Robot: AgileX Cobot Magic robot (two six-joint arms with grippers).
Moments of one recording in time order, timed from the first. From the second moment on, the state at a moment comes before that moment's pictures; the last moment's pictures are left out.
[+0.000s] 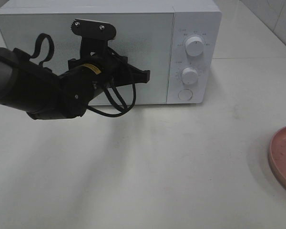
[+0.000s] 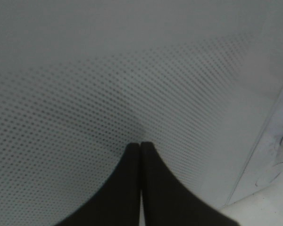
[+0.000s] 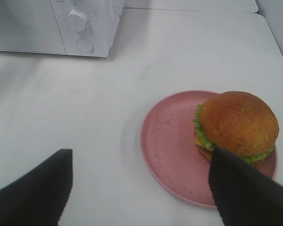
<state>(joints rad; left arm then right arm) -0.71 2.03 -1.05 -0.52 -0.67 0.30 0.13 0.00 -0.51 -0.05 1.04 0.05</state>
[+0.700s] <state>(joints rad) -0.77 1.86 -0.93 -0.56 -0.37 0.31 0.13 0.00 -0.51 -0.05 1.04 0.05</state>
